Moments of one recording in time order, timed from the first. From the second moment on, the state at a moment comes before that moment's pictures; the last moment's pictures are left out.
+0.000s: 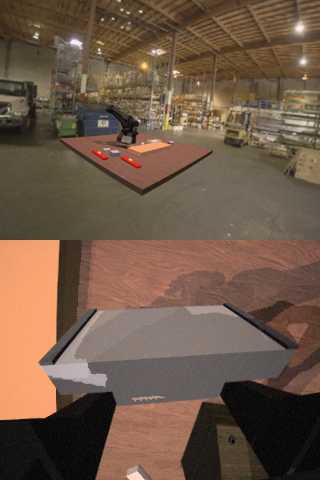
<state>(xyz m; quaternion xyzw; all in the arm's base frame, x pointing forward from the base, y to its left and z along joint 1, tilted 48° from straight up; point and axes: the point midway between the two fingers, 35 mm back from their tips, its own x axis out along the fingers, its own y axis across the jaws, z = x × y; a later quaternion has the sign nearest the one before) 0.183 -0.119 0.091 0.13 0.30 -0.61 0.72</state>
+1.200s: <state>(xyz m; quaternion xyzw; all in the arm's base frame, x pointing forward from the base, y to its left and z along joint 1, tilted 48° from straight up) 0.183 -0.126 0.093 0.20 0.39 -0.59 0.68</state>
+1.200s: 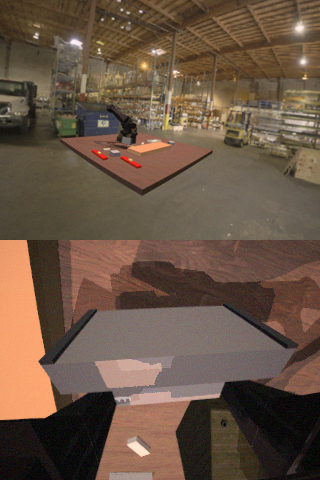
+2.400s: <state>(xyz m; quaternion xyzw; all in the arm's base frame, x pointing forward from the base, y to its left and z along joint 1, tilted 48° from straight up) 0.185 -0.132 0.097 0.27 0.47 -0.56 0.62</state>
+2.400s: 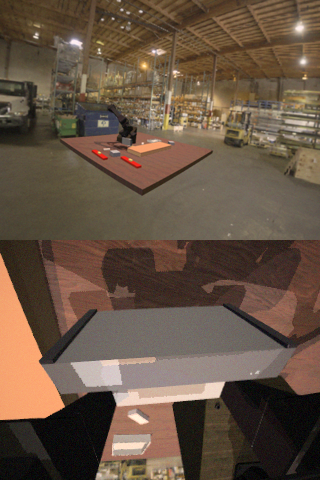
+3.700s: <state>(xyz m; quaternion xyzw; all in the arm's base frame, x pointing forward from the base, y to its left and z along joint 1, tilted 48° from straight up) 0.187 -0.139 0.099 0.34 0.55 -0.52 0.56</state>
